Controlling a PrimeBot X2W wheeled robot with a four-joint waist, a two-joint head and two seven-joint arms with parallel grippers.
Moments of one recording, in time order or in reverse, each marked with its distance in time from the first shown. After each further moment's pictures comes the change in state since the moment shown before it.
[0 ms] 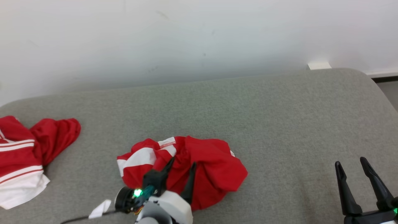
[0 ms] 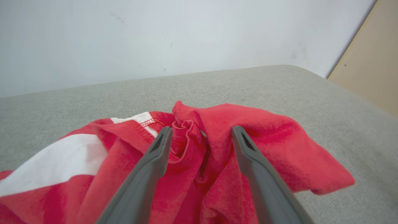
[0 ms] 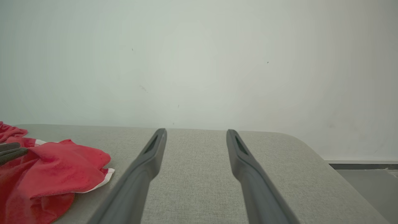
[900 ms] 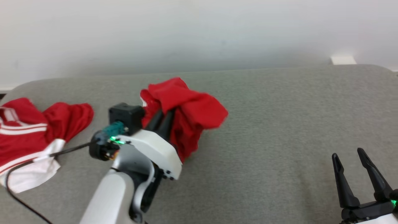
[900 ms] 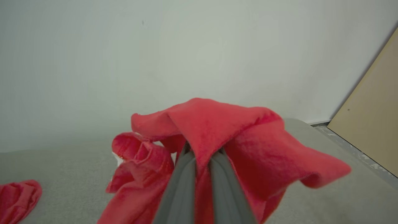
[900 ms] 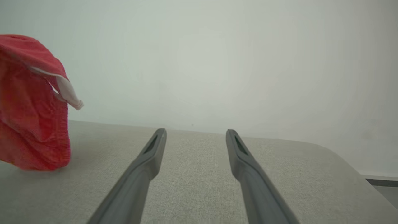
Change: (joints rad) left arm -0.058 0.030 0.223 -0.575 0.007 -0.070 0.501; right arm -0.032 -0.021 0.020 -0.024 0.006 0.000 0.000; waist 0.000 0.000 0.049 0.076
